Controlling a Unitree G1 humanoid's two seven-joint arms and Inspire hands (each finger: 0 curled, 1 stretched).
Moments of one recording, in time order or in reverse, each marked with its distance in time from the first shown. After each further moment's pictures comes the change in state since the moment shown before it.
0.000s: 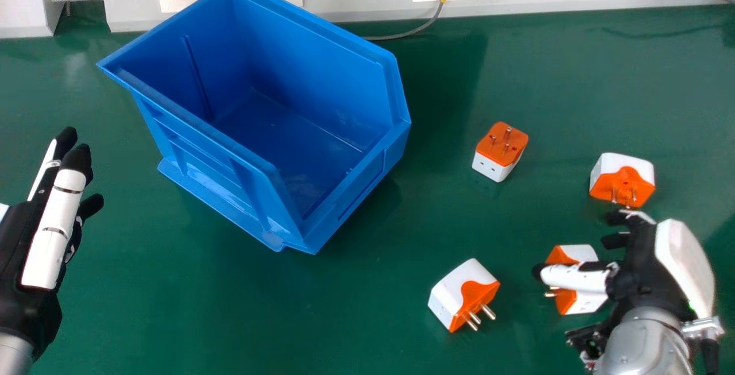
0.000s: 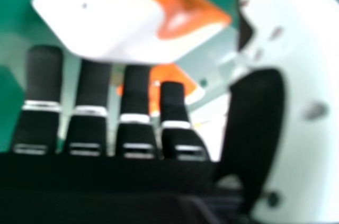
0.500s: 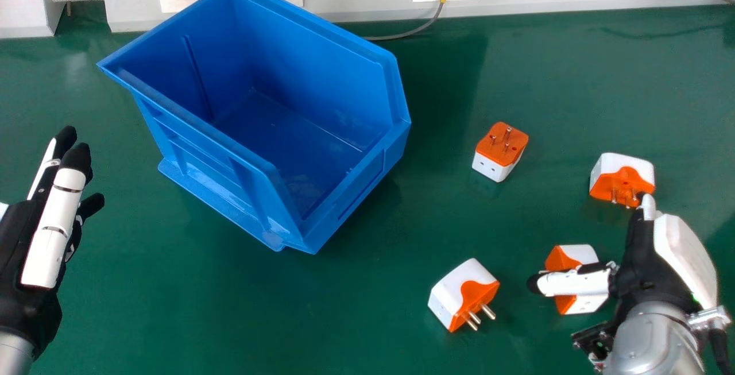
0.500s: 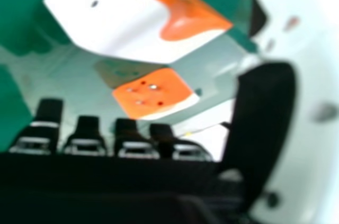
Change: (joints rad) left arm -0.001 0.000 0.000 -0.007 0.000 0.003 0.002; right arm -0.017 -0.085 0.059 -0.064 -0.038 0.084 0.100
